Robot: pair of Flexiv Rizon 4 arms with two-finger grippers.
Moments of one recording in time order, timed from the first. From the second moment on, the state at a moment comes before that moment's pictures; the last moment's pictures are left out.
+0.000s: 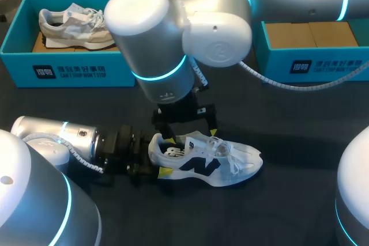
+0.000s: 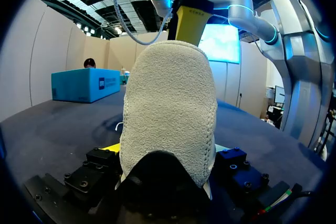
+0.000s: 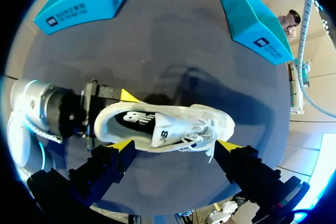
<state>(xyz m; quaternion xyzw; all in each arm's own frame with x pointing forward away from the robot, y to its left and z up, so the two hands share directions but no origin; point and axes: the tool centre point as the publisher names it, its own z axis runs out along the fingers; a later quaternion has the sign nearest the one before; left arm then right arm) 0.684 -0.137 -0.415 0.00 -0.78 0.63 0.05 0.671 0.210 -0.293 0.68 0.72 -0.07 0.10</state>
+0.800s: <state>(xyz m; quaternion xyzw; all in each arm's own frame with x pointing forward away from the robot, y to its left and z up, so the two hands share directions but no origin) 0.684 -0.137 -0.415 0.00 -0.78 0.63 0.05 0.680 0.202 -0.330 0.68 0.72 -0.08 0.12</state>
